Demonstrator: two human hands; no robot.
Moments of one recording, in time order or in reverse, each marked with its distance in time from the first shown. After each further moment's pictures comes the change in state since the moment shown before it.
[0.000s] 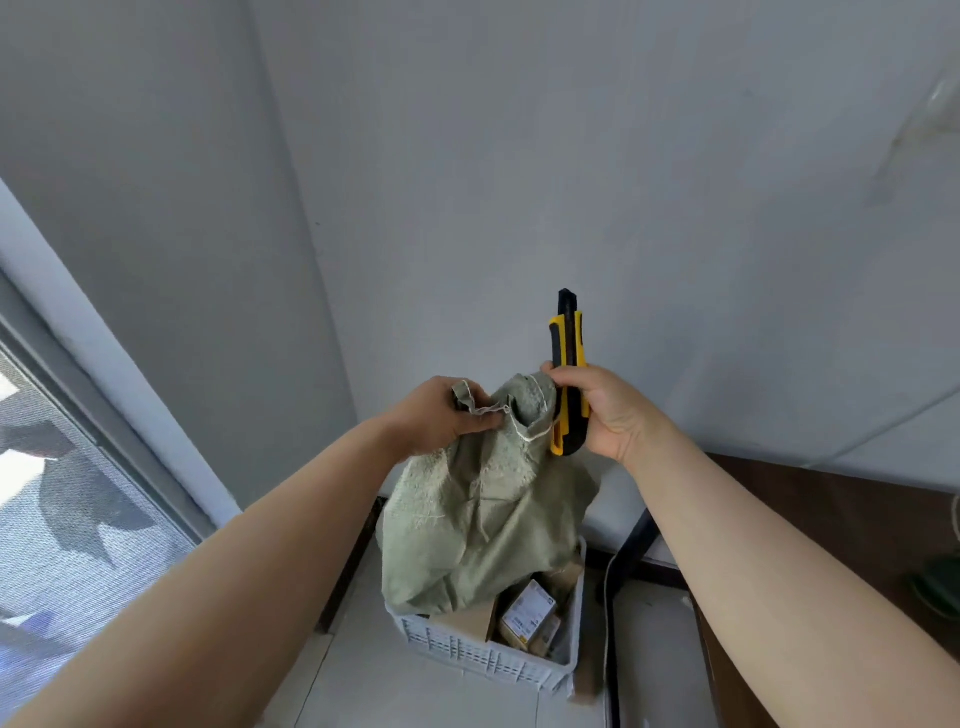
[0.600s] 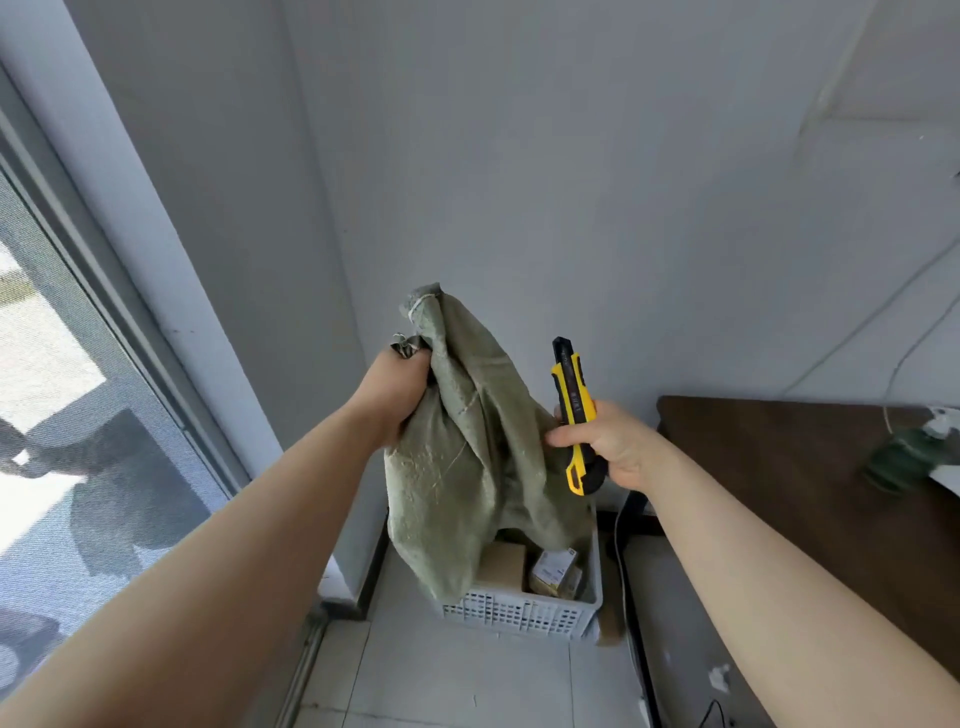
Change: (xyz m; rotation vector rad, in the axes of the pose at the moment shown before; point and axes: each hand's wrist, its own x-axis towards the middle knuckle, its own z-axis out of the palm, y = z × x) left_hand -0.147 -0.014 -0.066 -0.407 0.235 -0.150; right_hand -0.110 0.103 0.088 -0.421 0.328 -0.047
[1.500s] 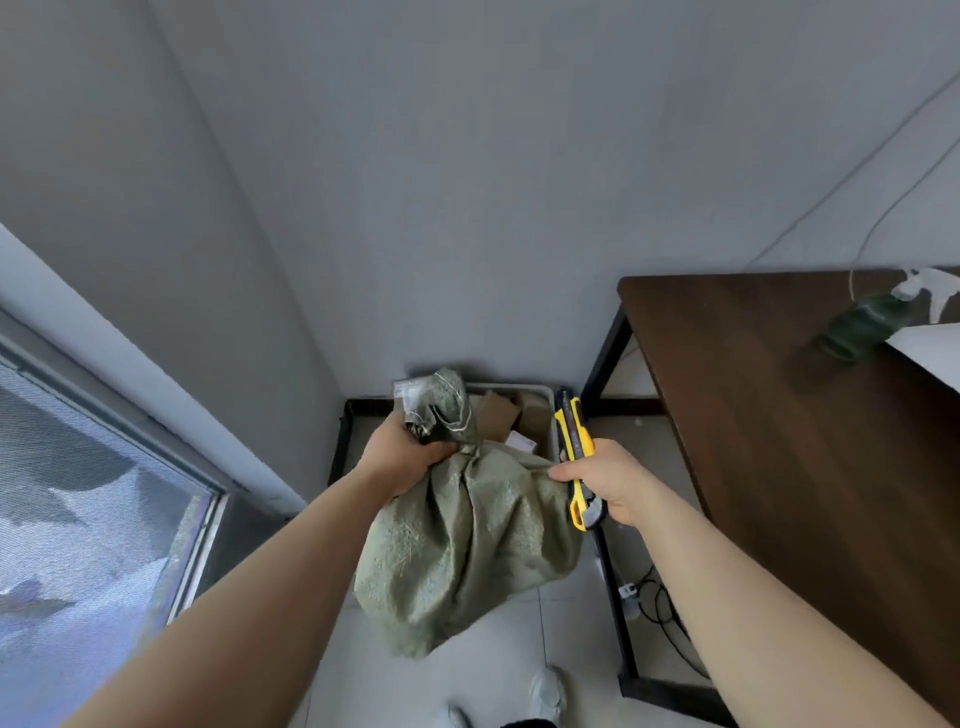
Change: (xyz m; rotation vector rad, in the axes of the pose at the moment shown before) left_hand 0.033 -0.196 0.087 0.477 -0.206 -0.114; right_hand 0.008 0.178 -0.041 -0.061 0.206 0.441
